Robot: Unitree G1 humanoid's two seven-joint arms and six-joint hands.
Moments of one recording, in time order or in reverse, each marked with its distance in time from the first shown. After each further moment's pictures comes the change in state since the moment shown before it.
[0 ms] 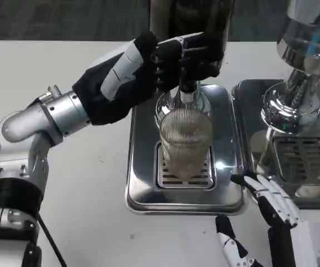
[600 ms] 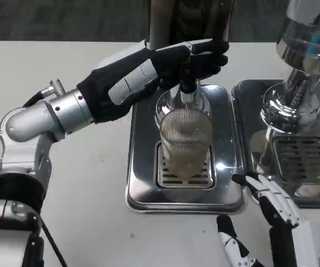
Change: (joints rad) left arm -0.042 -0.001 -0.027 0.121 0.096 -0.226 0.022; right arm 0.000 -0.003 -0.001 0.001 0.009 0.000 -0.002
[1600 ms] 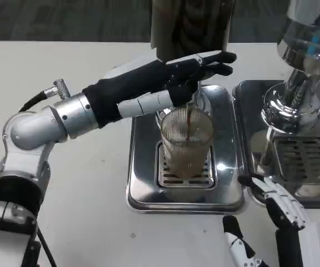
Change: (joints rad) left arm 0.006 0.029 -0.112 0.036 0.104 -0.248 0.122; right arm 0.021 -0.002 -0.015 -0.014 0.031 -0.002 0.015
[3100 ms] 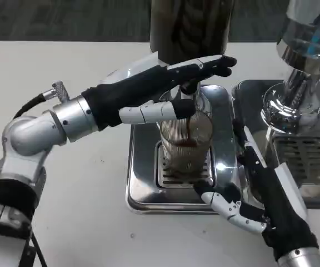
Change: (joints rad) left arm 0.016 0.030 -0.068 -0.008 0.043 -0.091 0.102; right arm -0.356 0.020 -0.142 0.125 0.508 0.017 0.602
